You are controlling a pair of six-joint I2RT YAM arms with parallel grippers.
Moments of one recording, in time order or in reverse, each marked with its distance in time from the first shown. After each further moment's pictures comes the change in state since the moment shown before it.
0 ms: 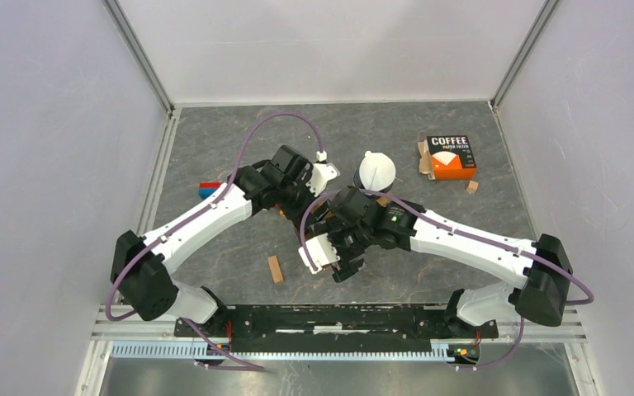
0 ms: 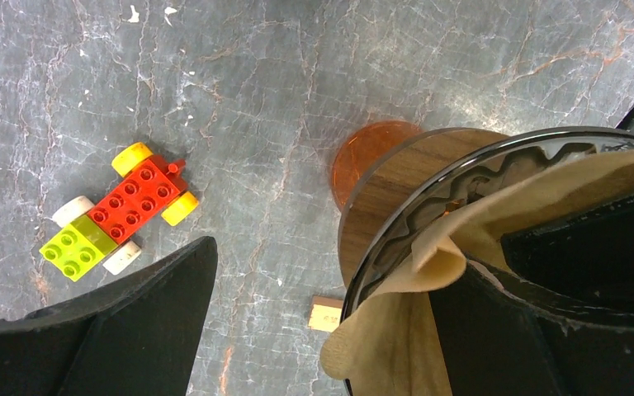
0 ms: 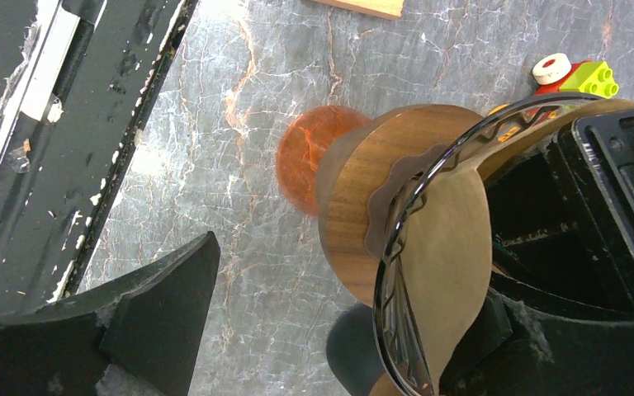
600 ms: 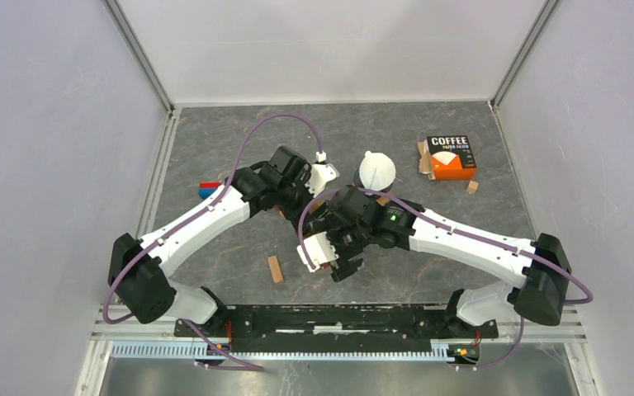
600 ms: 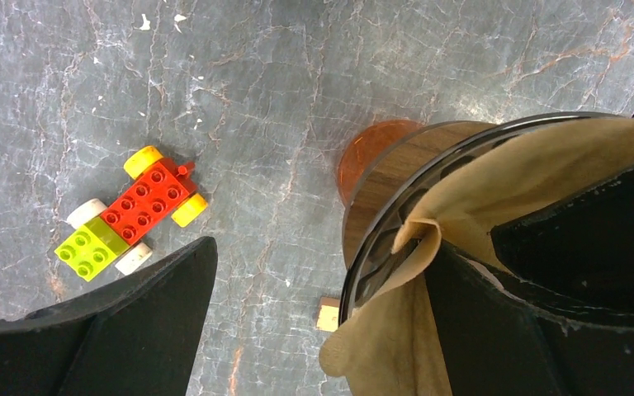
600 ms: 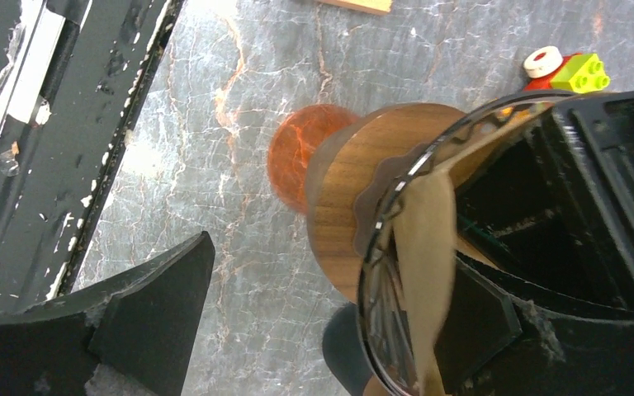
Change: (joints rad) left arm 0.000 -0.019 -0.018 0.017 -0.006 0.021; right arm 0.002 0.009 0.004 0.008 0.017 0.008
